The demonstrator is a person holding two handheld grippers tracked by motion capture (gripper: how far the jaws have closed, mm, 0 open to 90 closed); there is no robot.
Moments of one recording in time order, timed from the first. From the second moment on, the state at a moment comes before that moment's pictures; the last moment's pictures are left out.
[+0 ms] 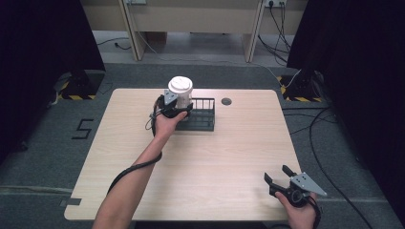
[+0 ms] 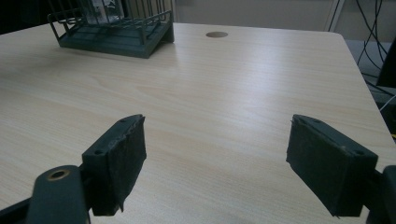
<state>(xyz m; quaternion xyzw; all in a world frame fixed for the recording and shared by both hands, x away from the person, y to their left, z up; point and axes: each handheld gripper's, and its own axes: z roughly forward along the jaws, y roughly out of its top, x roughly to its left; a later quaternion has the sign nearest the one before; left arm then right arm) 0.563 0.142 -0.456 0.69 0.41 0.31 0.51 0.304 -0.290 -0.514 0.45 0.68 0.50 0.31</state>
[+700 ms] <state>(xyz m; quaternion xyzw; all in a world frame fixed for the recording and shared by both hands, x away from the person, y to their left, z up) 0.549 0.147 -0.450 0.70 0.39 0.32 0.50 0.305 -0.289 -0.514 0.45 0.68 0.49 0.30</state>
